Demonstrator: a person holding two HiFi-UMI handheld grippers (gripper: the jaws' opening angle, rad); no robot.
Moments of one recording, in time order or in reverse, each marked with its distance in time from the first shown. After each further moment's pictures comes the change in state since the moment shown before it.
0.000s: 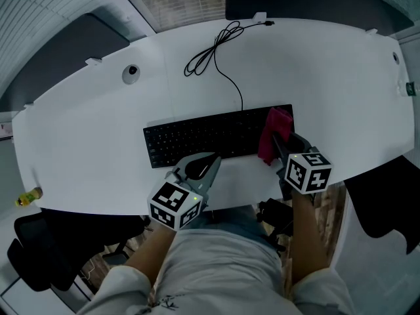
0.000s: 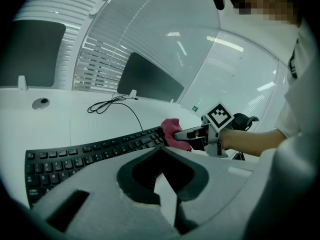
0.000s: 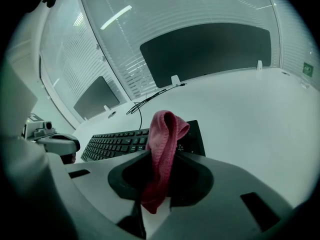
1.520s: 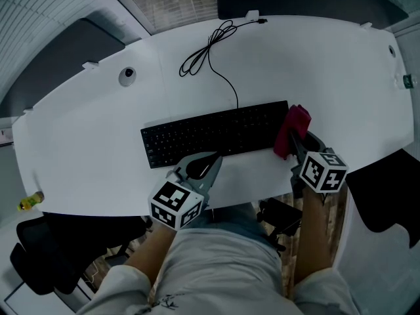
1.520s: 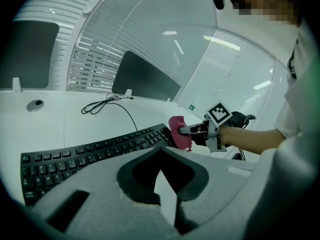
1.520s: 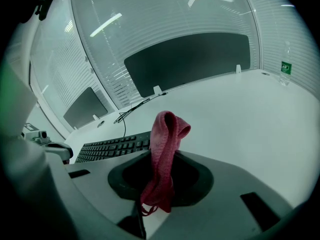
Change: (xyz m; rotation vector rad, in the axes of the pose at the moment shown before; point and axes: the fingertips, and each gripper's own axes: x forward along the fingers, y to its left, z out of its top) left arm 0.006 -0.012 0.001 0.023 0.013 -0.029; right arm -0.036 -0.050 0.007 0.084 -0.077 -0.104
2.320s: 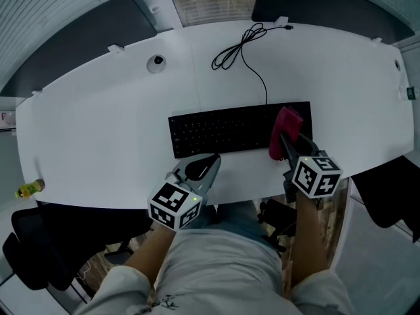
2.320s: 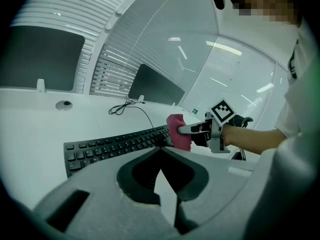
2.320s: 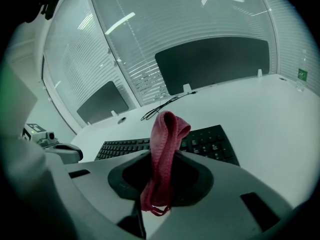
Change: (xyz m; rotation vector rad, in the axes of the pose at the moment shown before) left arm -0.080 0.035 -0.021 -0.025 -0.048 0.042; right arm 0.008 0.119 -0.009 -0.072 -0.005 0.095
